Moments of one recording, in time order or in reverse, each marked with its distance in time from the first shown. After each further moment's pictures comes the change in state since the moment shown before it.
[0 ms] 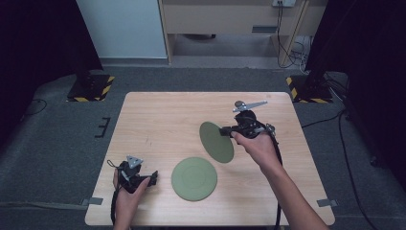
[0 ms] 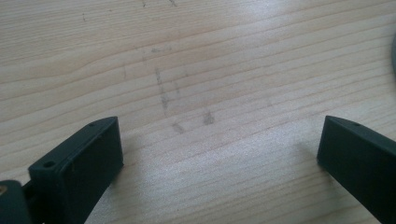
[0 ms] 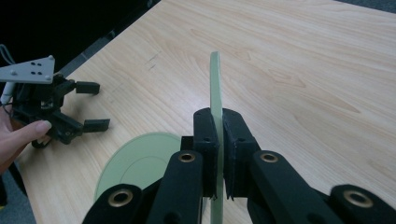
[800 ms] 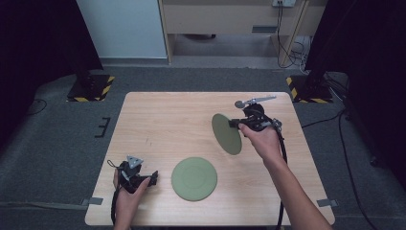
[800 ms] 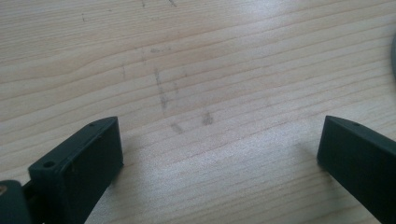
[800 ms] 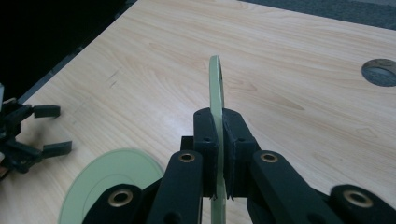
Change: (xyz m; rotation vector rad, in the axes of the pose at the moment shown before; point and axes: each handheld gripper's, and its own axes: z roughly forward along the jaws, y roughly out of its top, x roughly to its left) left arm -0.001 0.000 0.000 0.001 0.002 -0.001; right arm -0.029 0.006 -0.007 -0.033 -0.118 0.078
